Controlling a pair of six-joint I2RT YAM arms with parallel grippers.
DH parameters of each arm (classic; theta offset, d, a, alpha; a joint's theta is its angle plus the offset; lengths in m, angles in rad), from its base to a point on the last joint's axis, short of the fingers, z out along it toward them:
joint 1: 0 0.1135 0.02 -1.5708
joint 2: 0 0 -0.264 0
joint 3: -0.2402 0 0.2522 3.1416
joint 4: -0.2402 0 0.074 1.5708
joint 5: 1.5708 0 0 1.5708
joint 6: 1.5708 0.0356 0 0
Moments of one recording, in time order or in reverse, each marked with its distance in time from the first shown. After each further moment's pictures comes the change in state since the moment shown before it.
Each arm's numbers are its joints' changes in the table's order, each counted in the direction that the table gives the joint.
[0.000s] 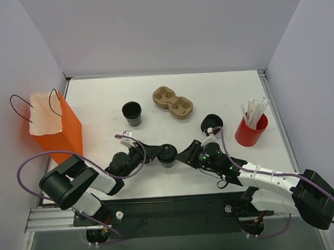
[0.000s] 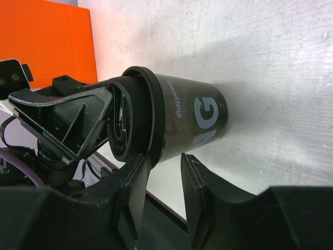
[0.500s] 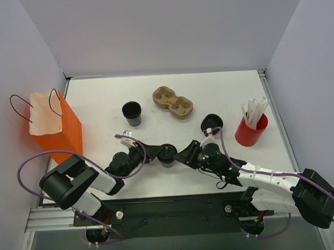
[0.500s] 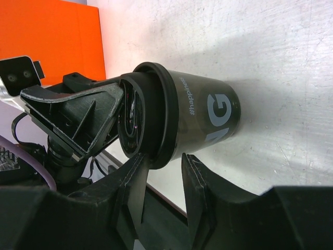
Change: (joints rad) left arm -0.001 0.003 0.000 0.003 -0.001 -0.003; right arm 0.023 0.006 0.000 0.032 0.010 0.030
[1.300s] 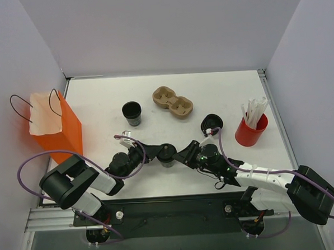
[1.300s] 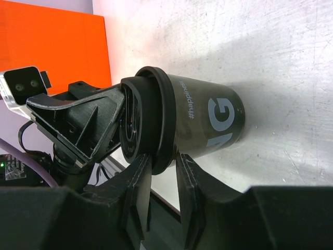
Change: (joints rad) left arm 0.000 0.001 0.005 0.003 -0.020 -0.011; right arm 0.014 0.048 0.009 0.069 0.030 0.034
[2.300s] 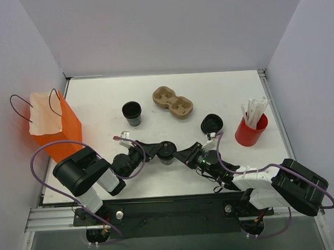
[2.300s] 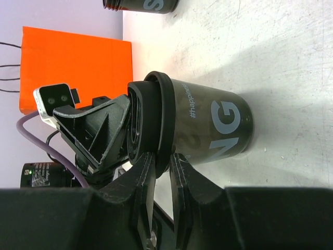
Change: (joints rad) left arm -0.006 0.161 0.001 0.219 -0.045 -0.041; right arm 0.006 0.136 0.142 0.403 0.082 0.049
